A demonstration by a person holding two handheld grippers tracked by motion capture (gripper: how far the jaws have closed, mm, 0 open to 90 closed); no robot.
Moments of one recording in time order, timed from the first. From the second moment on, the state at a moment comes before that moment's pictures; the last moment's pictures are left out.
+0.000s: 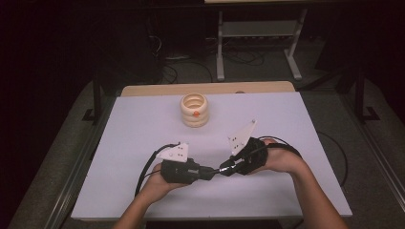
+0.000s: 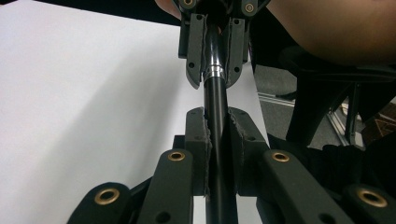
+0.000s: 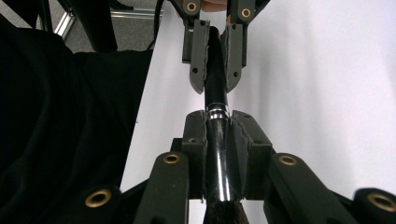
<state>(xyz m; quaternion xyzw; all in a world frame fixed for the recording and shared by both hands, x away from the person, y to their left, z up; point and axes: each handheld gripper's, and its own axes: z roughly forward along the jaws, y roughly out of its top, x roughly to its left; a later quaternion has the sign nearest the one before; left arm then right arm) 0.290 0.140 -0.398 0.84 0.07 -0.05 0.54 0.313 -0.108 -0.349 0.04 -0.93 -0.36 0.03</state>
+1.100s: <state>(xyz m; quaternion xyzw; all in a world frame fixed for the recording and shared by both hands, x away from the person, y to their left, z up) 0.289 0.127 -0.403 0.90 0.09 -0.03 0.43 0.312 -0.098 -0.366 0.03 -0.96 -0.27 0.03</state>
